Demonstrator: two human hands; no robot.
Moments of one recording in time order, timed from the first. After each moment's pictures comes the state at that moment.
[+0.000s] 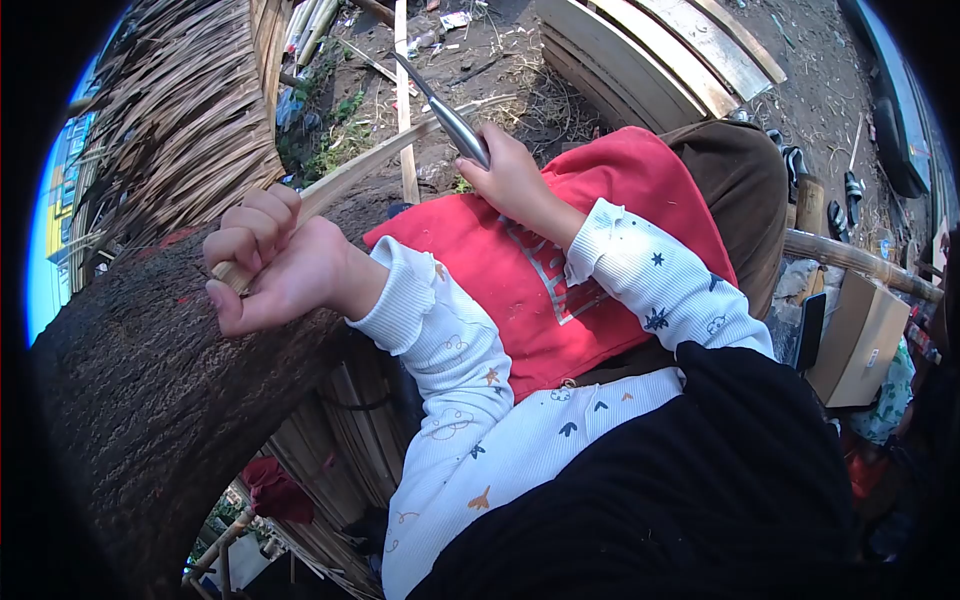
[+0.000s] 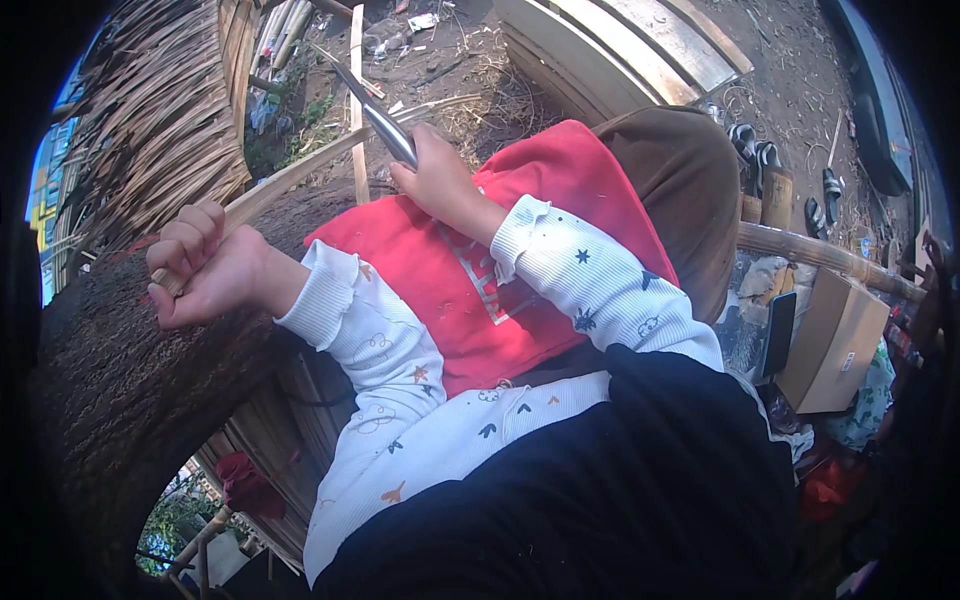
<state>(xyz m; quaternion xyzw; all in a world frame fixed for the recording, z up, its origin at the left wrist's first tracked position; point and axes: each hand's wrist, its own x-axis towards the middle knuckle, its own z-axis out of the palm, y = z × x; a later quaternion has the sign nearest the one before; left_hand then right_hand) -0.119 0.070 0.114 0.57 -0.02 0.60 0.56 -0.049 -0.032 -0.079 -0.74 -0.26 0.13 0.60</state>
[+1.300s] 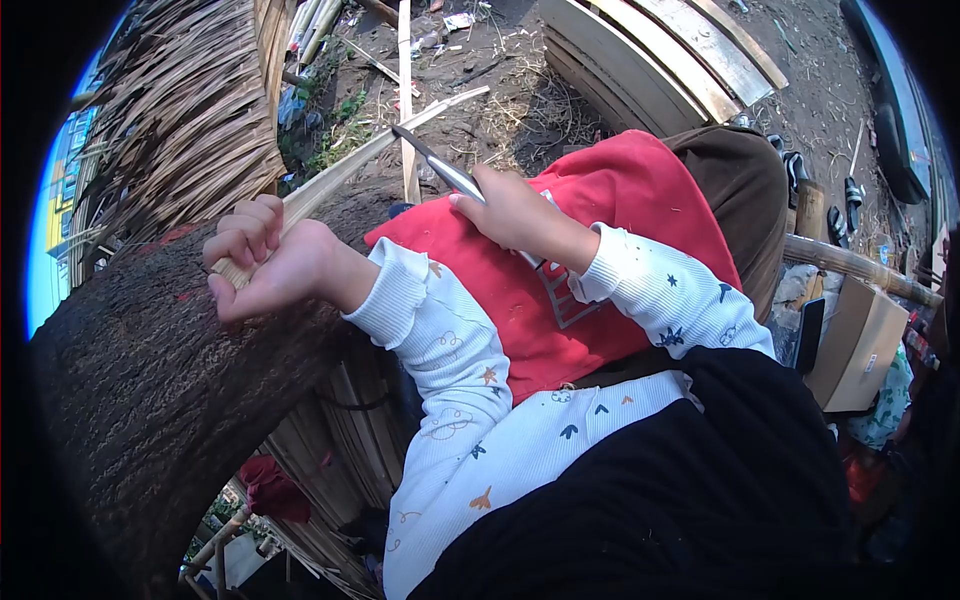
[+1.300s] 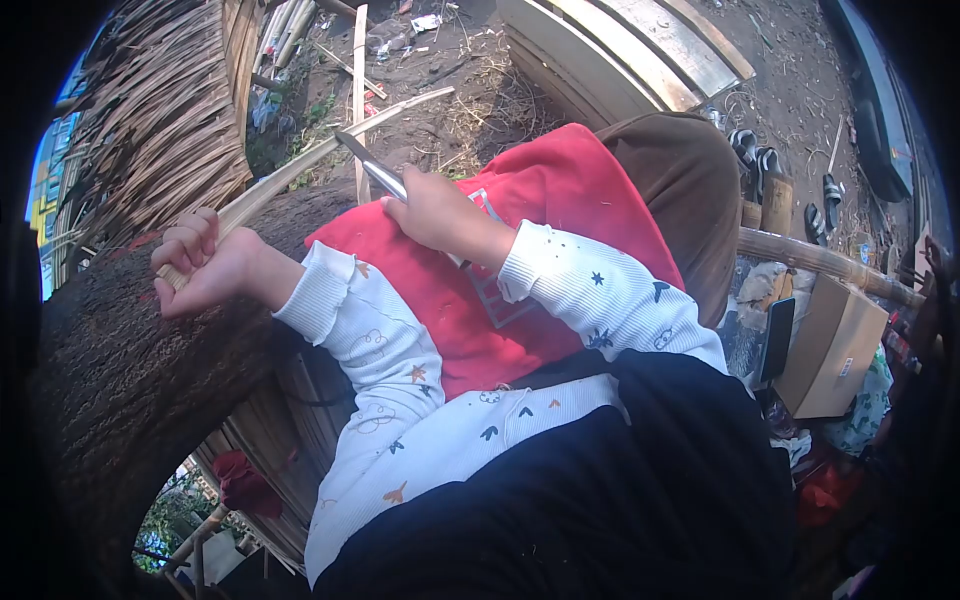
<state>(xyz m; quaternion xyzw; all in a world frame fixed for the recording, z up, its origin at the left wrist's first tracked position) -0.121 0.086 0.110 0.53 0.07 0.67 0.52 -0.064 -0.057 -0.021 -0.74 -0.28 0.38 0.48</state>
